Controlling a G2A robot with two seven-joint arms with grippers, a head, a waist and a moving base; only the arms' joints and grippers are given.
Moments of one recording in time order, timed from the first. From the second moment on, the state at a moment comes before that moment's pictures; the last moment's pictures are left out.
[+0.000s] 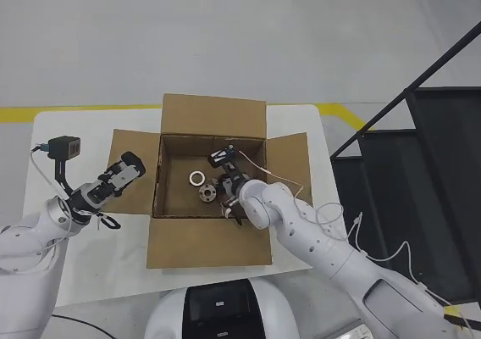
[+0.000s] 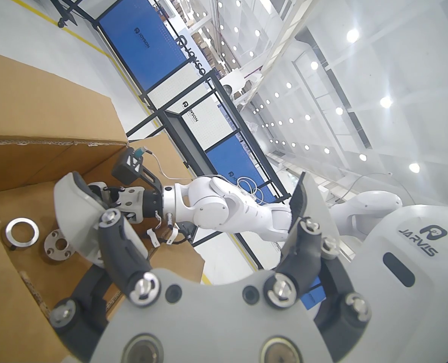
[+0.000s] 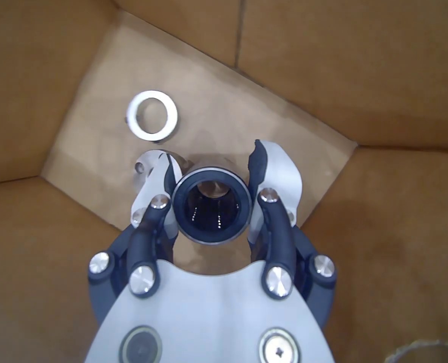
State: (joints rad) left arm 1.41 -1.07 -1.55 -1.75 -0.27 -0.56 -0.85; right arm -0.98 -1.33 0.76 -1.38 -0.98 0.19 0.59
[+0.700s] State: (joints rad) left arm 1.41 -1.07 -1.55 -1.75 -0.27 -0.56 -0.85; right arm -1.20 -1.27 0.96 -1.79 -0.97 0.04 0.62
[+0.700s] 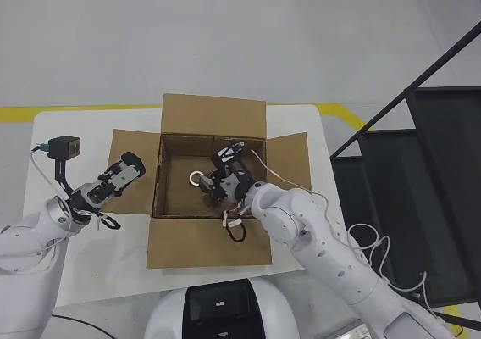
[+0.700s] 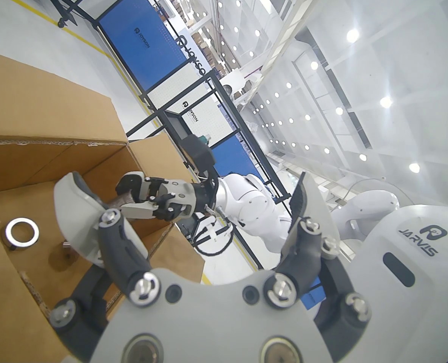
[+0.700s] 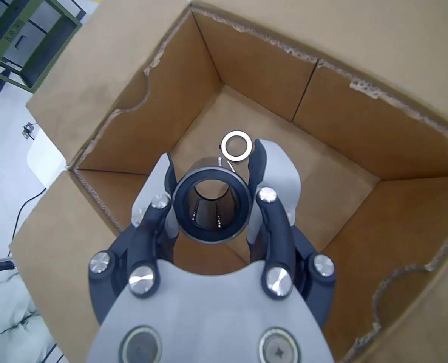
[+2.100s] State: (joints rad) left arm 1.41 -1.07 -1.55 -1.75 -0.27 -0.56 -0.85; right arm -1.21 -1.25 1.07 -1.75 -1.02 0.00 0.70
